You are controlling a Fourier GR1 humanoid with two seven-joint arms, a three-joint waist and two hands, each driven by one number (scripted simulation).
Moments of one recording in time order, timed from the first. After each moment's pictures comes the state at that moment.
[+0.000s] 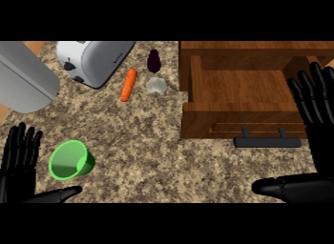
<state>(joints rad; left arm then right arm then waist) 0.23 0.05 0.18 -1.73 0.16 -0.06 -0.24 -0.10 -0.08 -0.03 -2.07 -0.13 0.09 0.15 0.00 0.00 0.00</state>
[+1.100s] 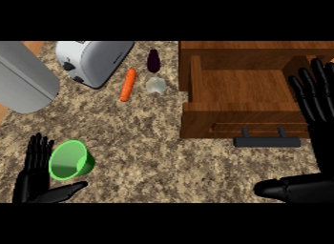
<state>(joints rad) 0.08 0.10 0.28 -1.18 0.15 -0.13 -0.58 -0.12 -0.09 -0.04 -2.09 -0.14 0.09 0.20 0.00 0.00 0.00</state>
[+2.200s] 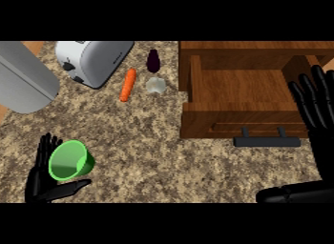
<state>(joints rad) -0.08 0.17 0.29 -0.77 0.16 -0.20 -0.81 -0.08 -0.07 -0.04 -2.10 -0.15 0.12 0.17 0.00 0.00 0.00</state>
